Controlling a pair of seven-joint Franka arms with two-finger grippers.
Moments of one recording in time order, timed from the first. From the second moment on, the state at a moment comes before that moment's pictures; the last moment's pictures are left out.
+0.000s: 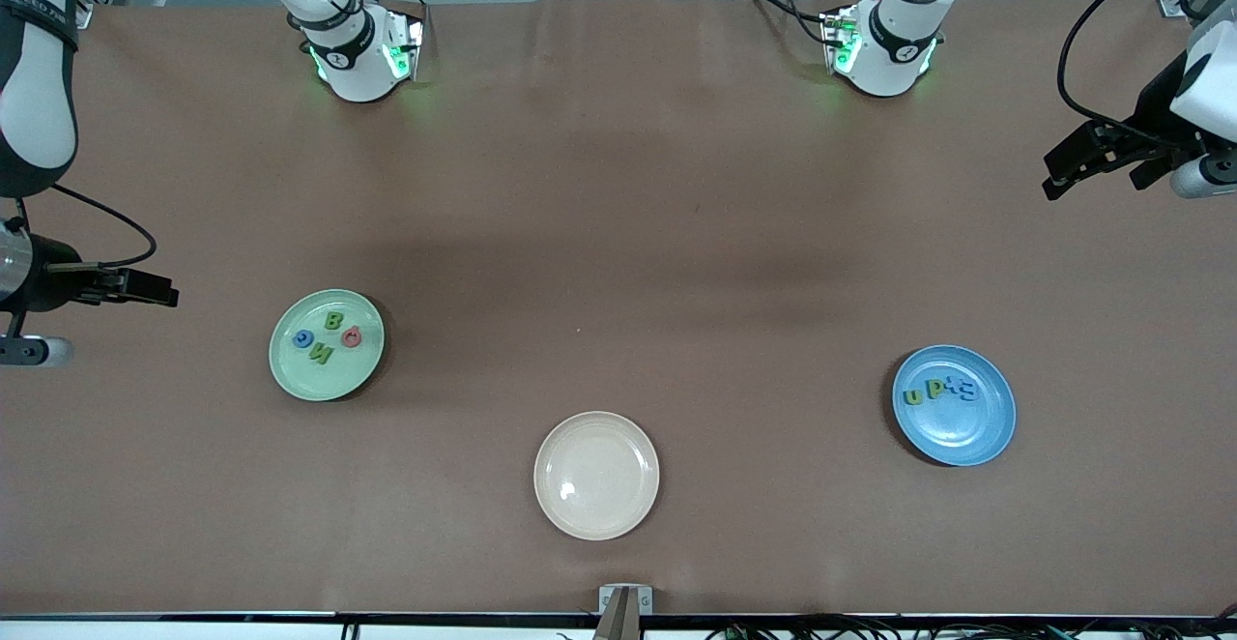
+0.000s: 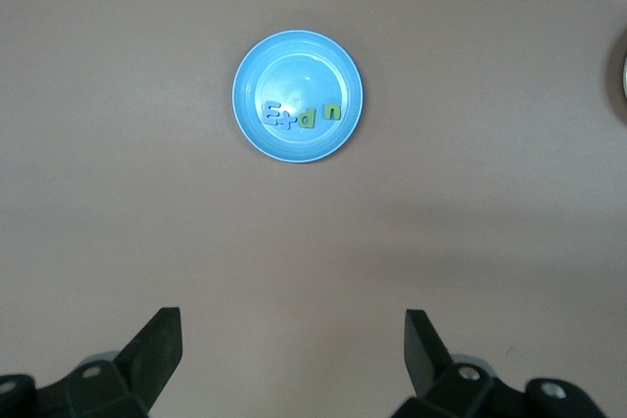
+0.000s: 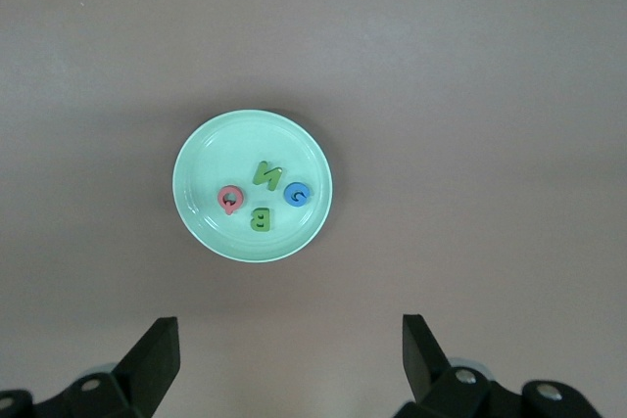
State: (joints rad) left arm 0.11 -0.09 -0.19 -1.65 0.00 1.63 -0.18; right arm -0.04 0.32 -0.03 -1.39 0.00 1.56 -0.05
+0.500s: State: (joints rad) left arm 0.11 -0.09 -0.19 -1.66 0.00 1.62 -0.18; right arm -0.02 0.24 -0.03 -1.38 0.00 1.46 -0.05
